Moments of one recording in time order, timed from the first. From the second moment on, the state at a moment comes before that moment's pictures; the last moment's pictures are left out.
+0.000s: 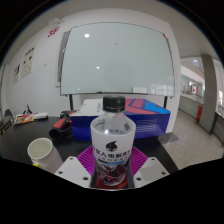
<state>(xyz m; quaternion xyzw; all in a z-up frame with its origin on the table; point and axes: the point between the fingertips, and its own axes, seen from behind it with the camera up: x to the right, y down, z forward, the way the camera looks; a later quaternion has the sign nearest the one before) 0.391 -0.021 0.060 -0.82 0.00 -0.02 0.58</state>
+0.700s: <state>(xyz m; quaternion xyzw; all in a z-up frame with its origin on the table) 0.340 -0.188 0.125 -0.85 0.01 -0.07 0.53</state>
